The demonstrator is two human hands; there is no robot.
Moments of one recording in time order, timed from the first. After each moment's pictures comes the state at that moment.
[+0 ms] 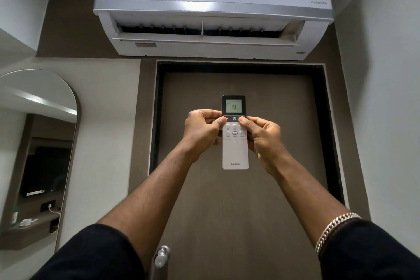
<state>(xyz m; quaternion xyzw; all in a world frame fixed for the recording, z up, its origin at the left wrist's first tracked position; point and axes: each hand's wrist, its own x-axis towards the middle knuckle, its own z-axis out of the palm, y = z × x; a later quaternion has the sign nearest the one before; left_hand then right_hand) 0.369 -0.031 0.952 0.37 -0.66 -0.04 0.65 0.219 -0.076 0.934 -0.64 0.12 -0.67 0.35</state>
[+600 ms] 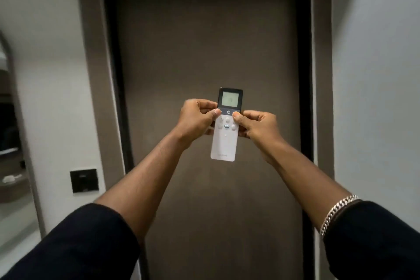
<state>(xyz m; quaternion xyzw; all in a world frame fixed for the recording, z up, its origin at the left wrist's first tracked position) 0.335 -0.096 0.837 0.46 -0.68 -0.16 0.56 0.177 -0.110 0.805 -0.58 0.32 -0.64 0.38</state>
